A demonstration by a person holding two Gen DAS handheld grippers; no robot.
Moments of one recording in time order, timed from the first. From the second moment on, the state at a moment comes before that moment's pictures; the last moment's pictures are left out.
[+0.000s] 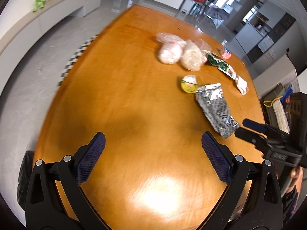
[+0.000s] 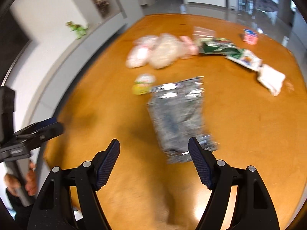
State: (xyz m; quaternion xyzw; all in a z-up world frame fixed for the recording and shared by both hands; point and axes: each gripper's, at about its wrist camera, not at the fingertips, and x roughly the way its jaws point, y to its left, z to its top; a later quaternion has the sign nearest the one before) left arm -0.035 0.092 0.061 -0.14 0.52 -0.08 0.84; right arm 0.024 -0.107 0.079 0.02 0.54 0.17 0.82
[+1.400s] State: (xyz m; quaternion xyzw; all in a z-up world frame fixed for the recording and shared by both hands) left arm 0.035 0.017 0.039 -0.06 0.54 -0.12 0.83; right arm -0.040 -0.111 0.086 0.05 0.53 0.21 0.82
